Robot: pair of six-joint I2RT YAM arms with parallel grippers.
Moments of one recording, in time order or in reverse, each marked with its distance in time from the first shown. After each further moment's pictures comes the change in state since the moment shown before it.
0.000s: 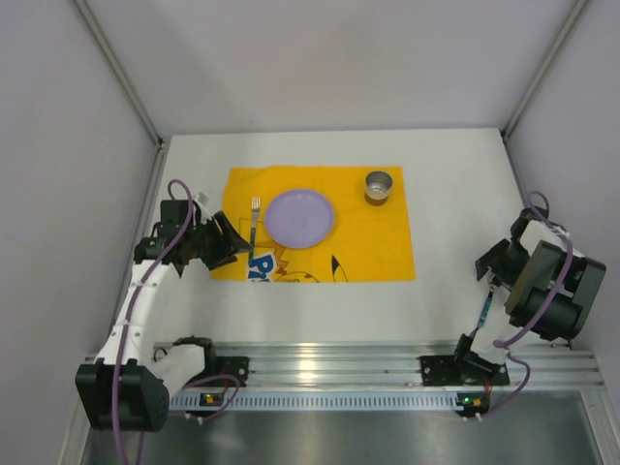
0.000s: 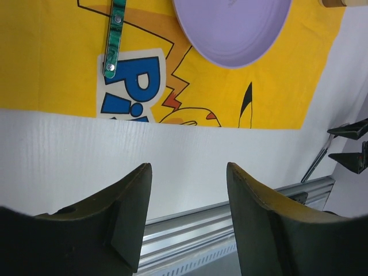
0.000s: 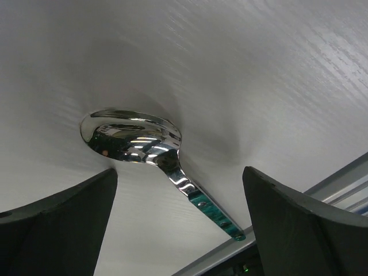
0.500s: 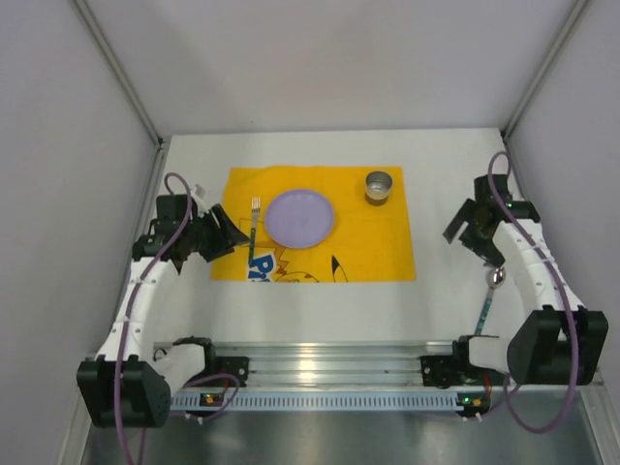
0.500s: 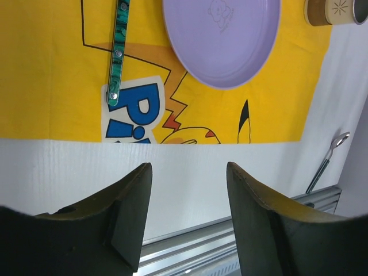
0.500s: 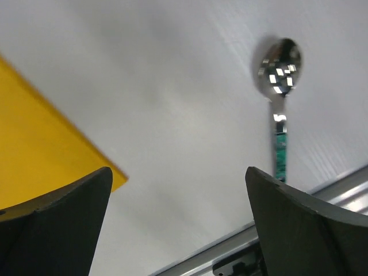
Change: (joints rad) left arm 0.026 0.048 0.039 0.061 0.000 0.047; right arm 0.530 -0.299 0.216 -0.158 0.047 0.142
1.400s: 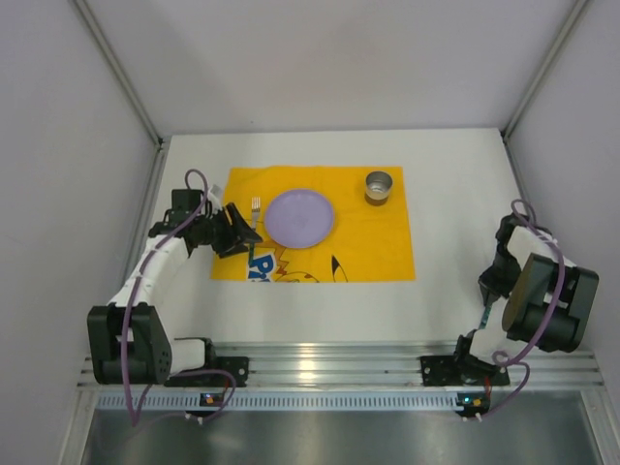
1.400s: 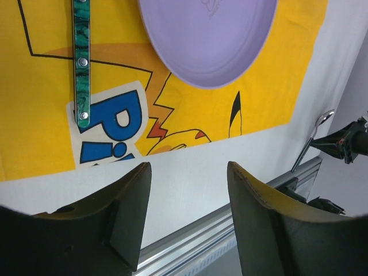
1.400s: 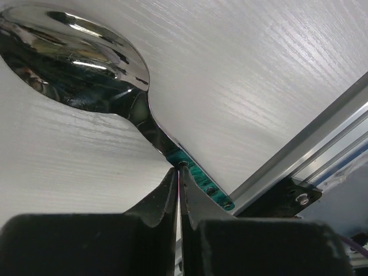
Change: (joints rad) left arm 0.000 0.216 -0.027 0.150 0.172 0.009; right arm -0.447 0.227 -0.290 0.044 0.032 -0.029
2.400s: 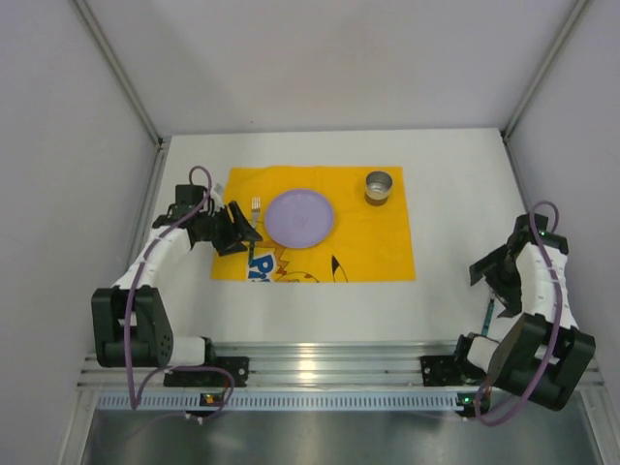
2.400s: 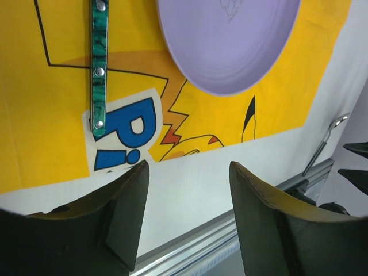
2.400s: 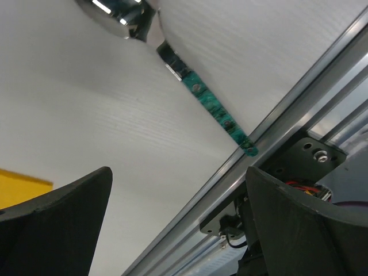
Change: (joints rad) left arm 0.000 0.078 0.042 -0.011 -0.032 0.039; right arm -0.032 -0.326 0.026 -0.189 -0.153 0.059
